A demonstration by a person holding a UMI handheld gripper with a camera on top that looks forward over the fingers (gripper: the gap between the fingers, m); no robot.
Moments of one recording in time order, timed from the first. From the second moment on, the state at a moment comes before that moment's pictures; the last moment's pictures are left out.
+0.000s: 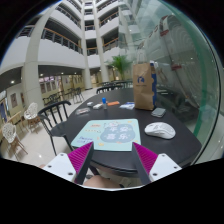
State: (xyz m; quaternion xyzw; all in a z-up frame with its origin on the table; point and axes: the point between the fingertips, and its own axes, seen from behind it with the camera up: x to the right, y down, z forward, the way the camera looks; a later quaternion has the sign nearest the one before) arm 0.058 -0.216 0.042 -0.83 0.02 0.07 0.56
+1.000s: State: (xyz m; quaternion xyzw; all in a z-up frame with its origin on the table) arm 0.259 -0.051 -0.015 -0.89 0.03 -0.02 0.45
